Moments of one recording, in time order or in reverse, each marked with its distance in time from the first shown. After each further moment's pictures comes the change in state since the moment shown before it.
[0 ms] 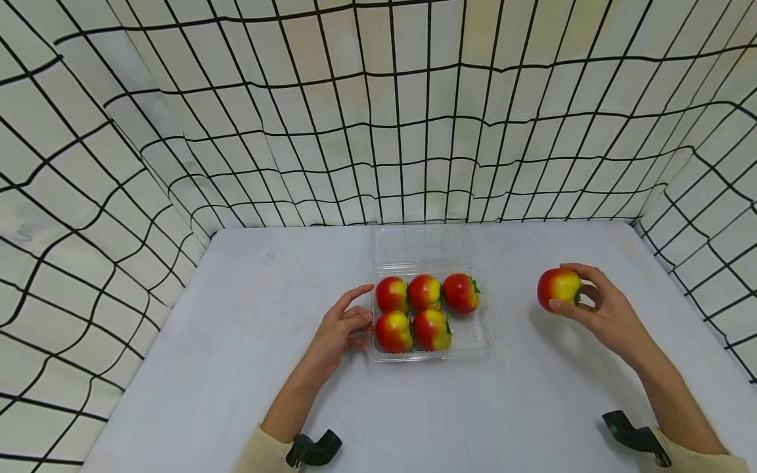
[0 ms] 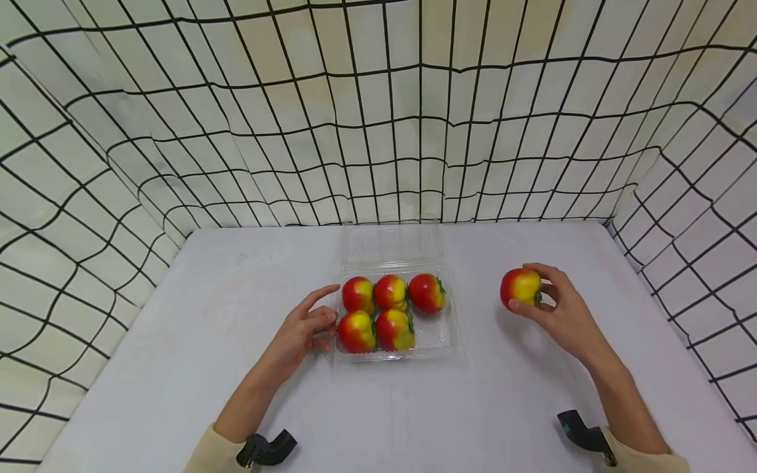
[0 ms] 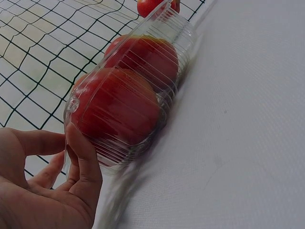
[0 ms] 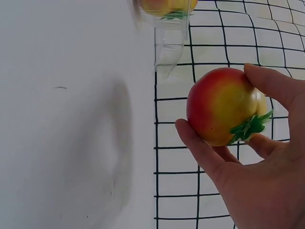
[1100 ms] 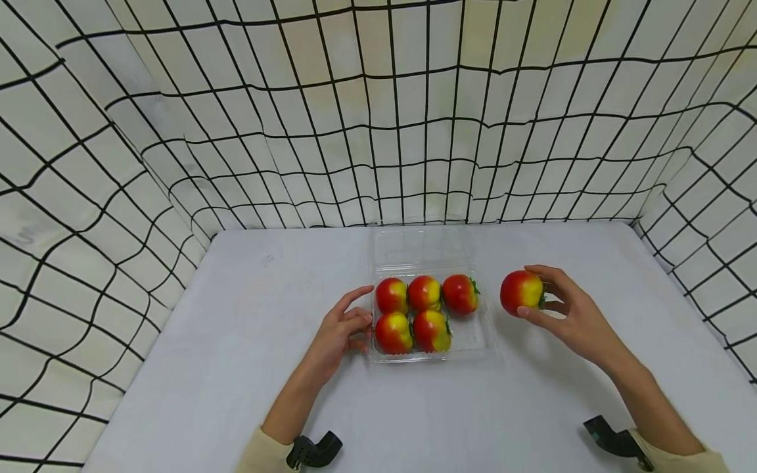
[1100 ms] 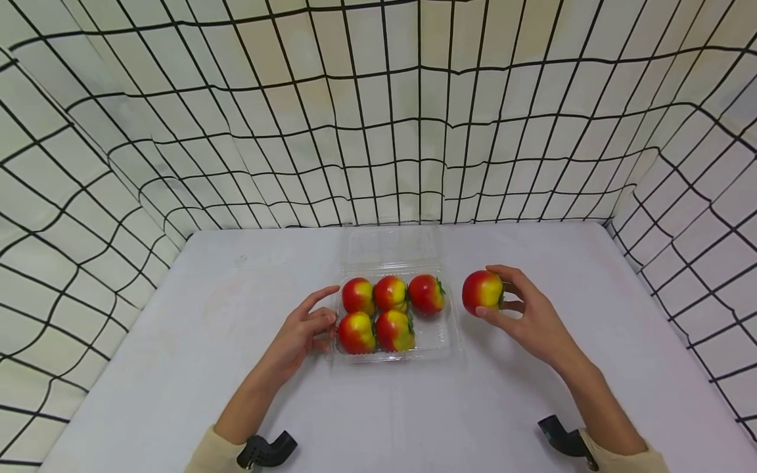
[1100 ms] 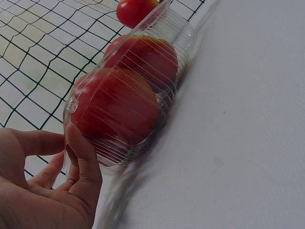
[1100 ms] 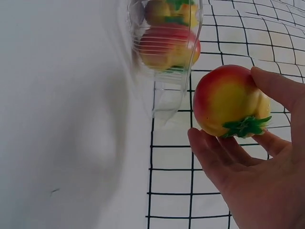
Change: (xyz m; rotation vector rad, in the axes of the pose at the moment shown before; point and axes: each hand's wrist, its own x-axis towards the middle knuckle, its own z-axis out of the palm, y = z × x) left_hand -0.002 0.001 0.001 -0.011 -0.008 0.013; right_hand -0.001 -0.036 0.032 0.026 -0.023 -0.162
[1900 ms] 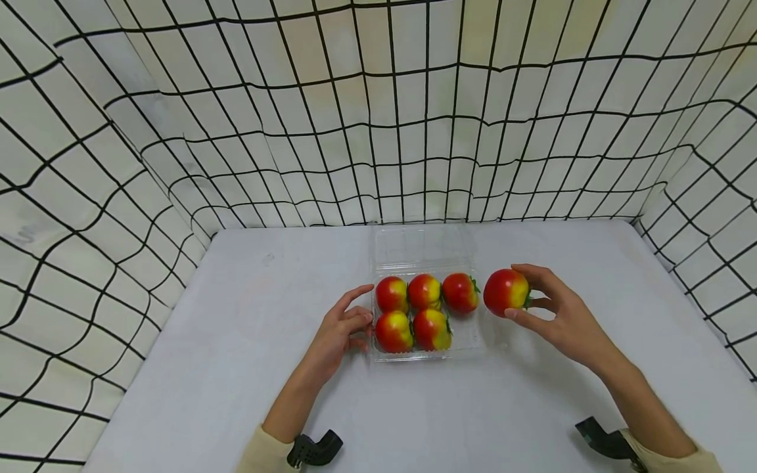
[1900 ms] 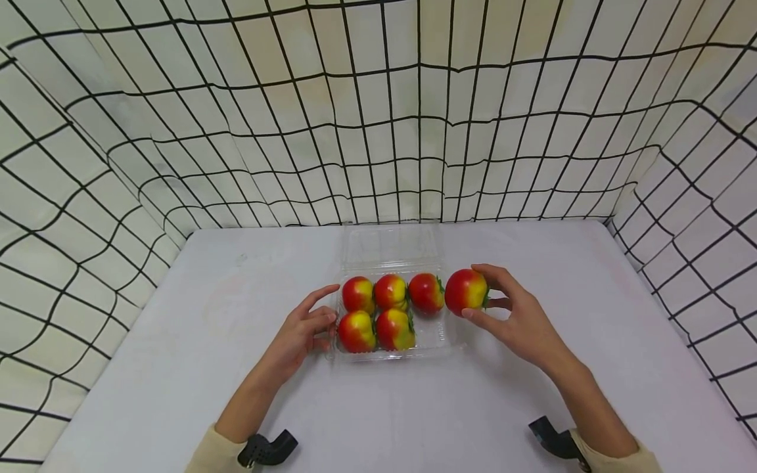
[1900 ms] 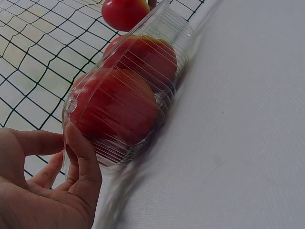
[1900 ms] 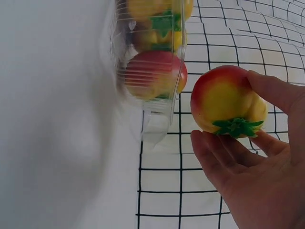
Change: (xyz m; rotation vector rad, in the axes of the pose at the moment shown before) left_hand 0.000 0.000 0.001 0.005 0.004 -0.002; right_hand 0.001 -0.020 0.011 -0.016 -0.010 -0.029
